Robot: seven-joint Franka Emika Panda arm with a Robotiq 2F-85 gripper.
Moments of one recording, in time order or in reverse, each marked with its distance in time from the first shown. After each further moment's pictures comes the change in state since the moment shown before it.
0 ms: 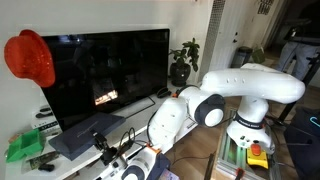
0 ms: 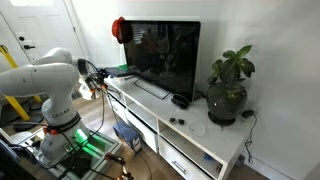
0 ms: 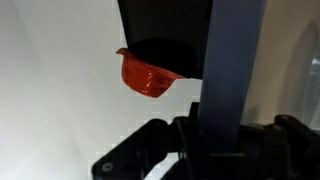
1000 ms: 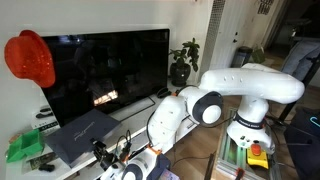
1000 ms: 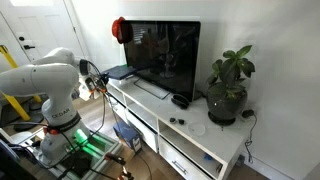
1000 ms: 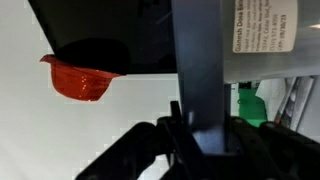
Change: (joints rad) arm -0.046 0.002 0.074 0.009 0.042 0.260 0.084
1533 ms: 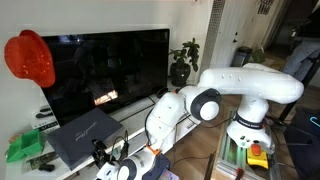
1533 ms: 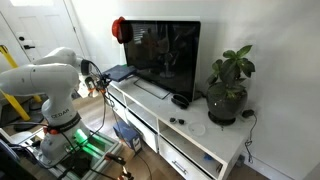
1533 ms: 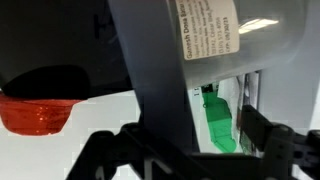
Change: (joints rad) arm -0.040 -0.004 0.054 0.045 0.095 0.185 0.054
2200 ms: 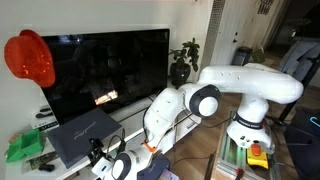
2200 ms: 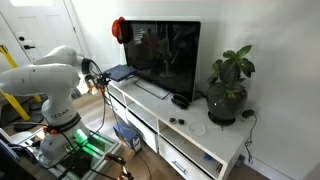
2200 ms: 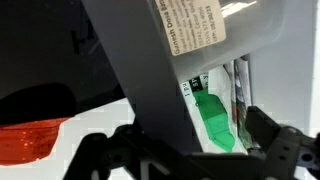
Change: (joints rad) arm -0.029 -0.030 0.034 0.022 0.044 0.110 0.048
